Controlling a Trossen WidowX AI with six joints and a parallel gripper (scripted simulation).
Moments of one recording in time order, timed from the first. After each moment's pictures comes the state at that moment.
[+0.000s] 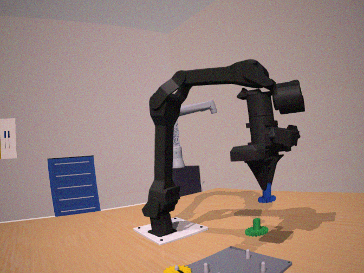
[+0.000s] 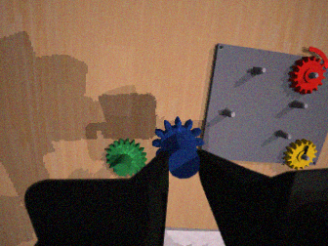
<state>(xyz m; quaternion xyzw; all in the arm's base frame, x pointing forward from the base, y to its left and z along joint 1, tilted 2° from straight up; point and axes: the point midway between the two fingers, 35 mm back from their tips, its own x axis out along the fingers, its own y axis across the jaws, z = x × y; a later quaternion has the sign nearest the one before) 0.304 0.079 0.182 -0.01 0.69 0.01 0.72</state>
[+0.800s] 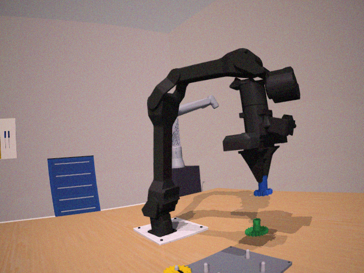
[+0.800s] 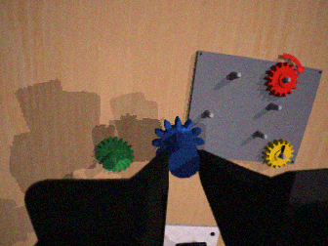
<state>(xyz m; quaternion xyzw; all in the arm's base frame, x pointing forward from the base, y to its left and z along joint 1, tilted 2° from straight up) 0.305 0.057 0.204 -0.02 0.69 0.01 0.73</state>
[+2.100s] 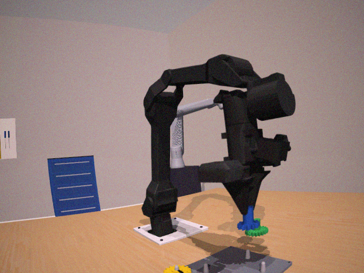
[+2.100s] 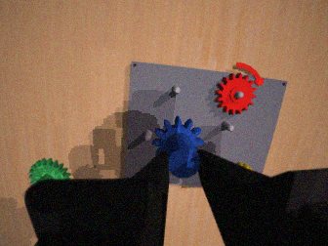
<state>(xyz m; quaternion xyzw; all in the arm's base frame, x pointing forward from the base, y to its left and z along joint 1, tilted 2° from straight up) 0.328 -0.035 0.166 -0.02 0.68 0.00 0.73</state>
